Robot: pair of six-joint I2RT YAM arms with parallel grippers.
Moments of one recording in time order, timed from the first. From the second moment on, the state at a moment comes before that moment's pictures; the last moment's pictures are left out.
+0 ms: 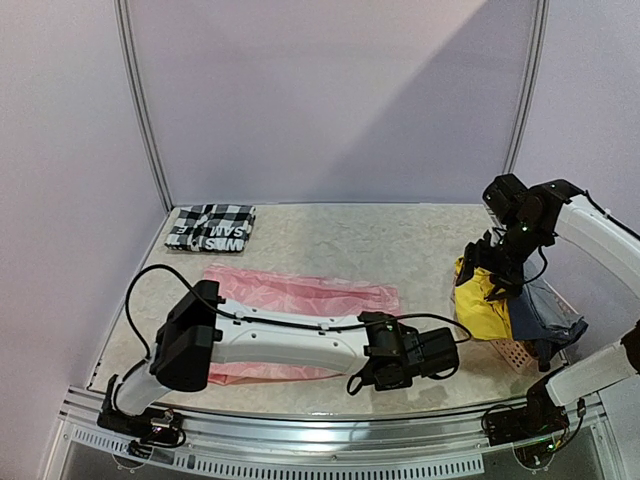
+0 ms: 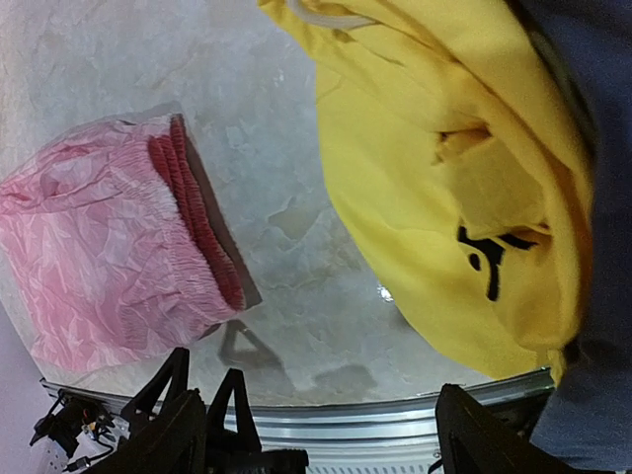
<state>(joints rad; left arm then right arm) -1.45 2.38 2.04 -0.90 -0.60 0.13 0.39 1.34 1.25 -1.24 -0.16 0.76</state>
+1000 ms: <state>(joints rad) -1.40 2.54 2.10 -0.74 -0.75 0.25 0.37 1.32 1.37 -1.33 -0.18 0.79</state>
